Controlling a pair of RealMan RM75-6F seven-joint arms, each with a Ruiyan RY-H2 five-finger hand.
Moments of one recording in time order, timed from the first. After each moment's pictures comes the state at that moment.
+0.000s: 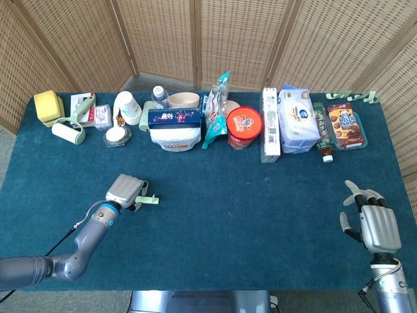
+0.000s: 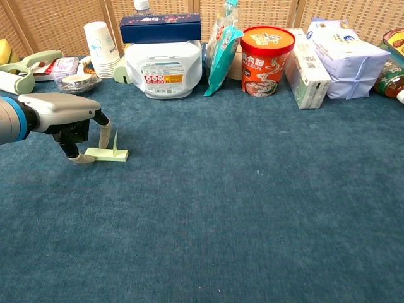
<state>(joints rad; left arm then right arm) -0.84 -1.44 -0.03 -1.58 0.77 0.89 0.62 0.13 -1.14 0.11 -1.78 -1.38 1.44 -0.13</state>
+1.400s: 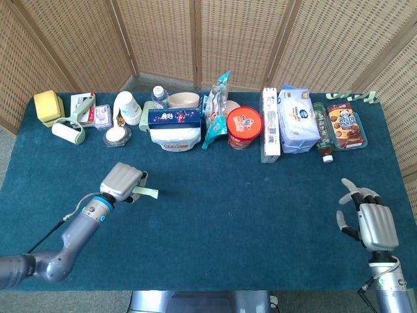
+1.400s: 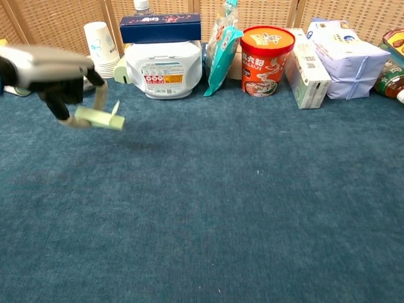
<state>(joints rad) -0.86 -1.24 -0.07 -1.77 0.87 0.91 0.58 0.14 -1.13 0.12 -1.78 -1.40 1.41 -0.04</state>
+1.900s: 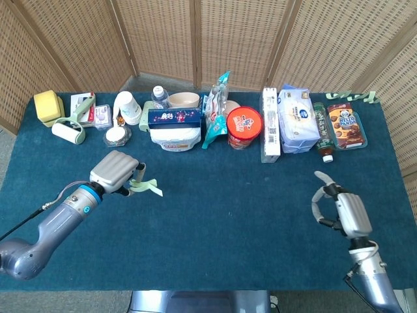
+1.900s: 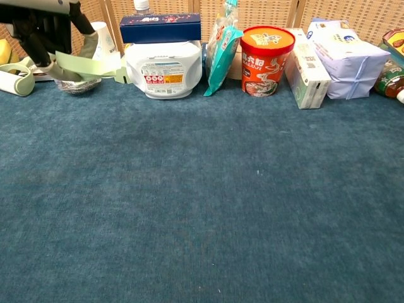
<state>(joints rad) -0.90 -0.97 -0.15 -1.93 0.94 0.75 0.36 0.25 -1.22 0.15 -1.68 -1.46 1.31 0.27</state>
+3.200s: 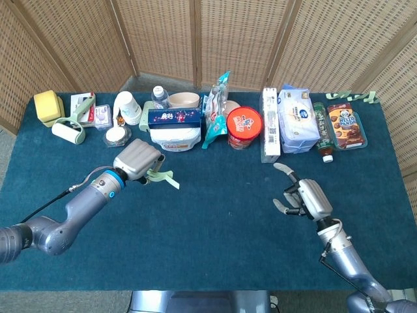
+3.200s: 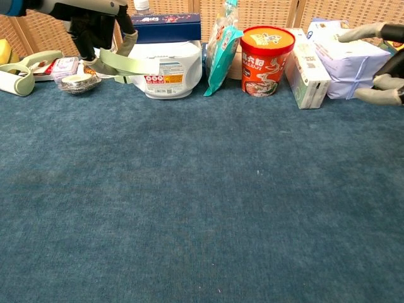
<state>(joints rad) -1.11 -1.09 -0.11 -1.77 0.79 0.70 0.49 0.43 -1.31 0.16 -1.58 -1.49 1.15 0.45</state>
